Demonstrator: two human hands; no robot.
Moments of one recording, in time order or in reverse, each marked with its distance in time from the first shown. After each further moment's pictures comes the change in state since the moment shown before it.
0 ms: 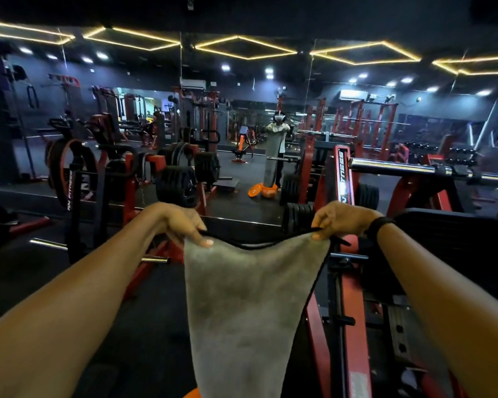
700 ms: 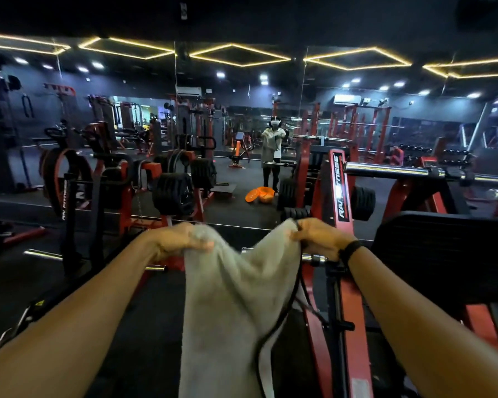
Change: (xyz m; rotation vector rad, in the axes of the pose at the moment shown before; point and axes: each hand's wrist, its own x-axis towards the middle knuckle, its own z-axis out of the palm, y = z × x) left_hand 0.010 -0.022 0.029 -0.484 0.068 0.166; right_hand 0.016 0.005 0.055 0.726 0.013 0.052
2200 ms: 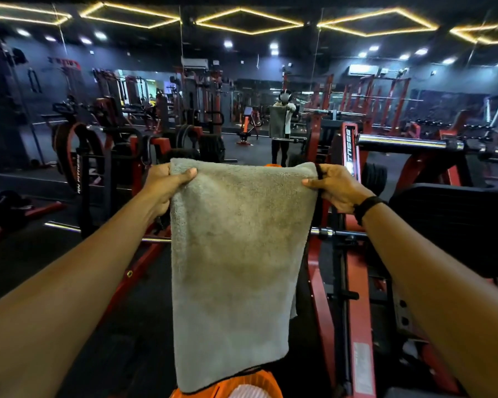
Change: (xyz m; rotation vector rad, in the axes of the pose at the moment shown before) left_hand -0.016 0.012 -0.012 -0.344 0.754 0.246; right_hand -0.014 -0.033 0.005 0.105 0.172 -0.205
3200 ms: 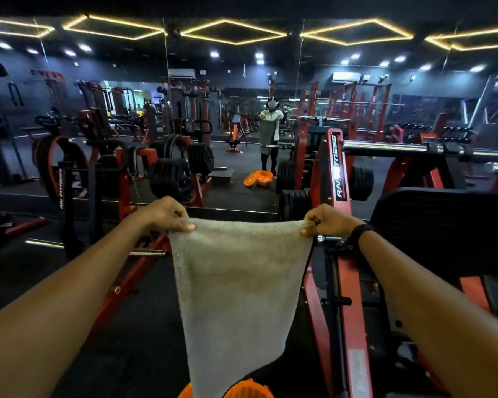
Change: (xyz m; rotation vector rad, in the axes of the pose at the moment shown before) left_hand 0.009 -0.012 0.003 1.007 -0.510 0.022; right_hand -0.008 0.048 -0.042 -0.942 -0.220 0.049
